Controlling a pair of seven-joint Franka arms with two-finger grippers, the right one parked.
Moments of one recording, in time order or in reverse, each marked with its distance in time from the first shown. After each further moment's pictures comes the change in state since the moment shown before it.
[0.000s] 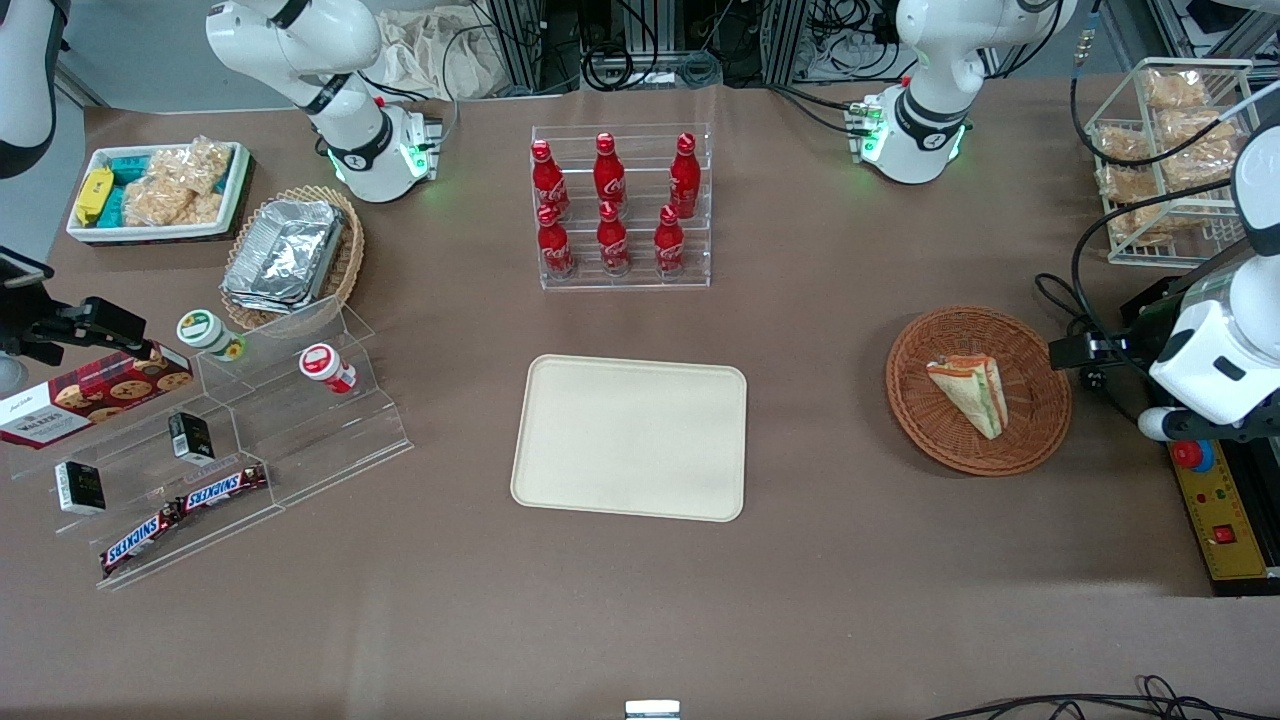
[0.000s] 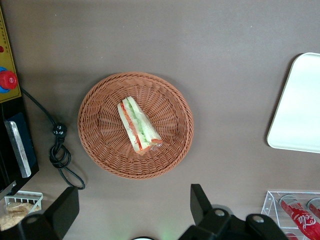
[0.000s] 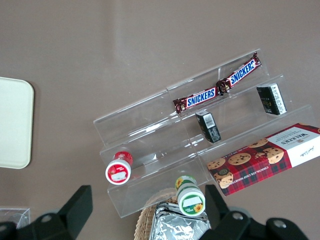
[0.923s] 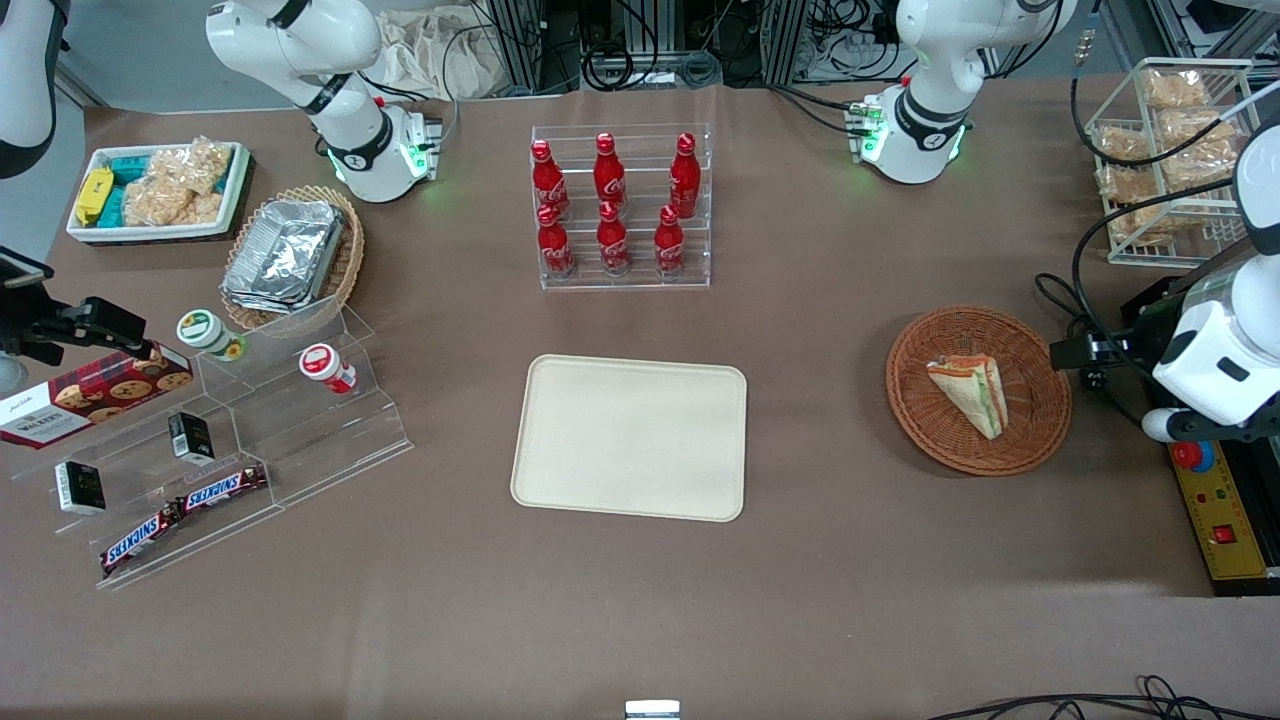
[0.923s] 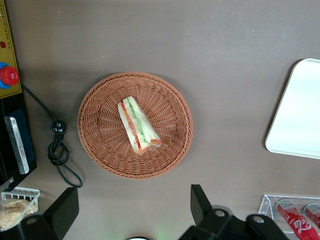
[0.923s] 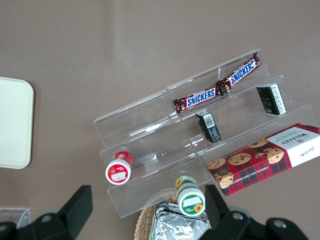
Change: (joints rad) arm -0.003 0.000 0.000 0.003 0.000 0.000 -0.051
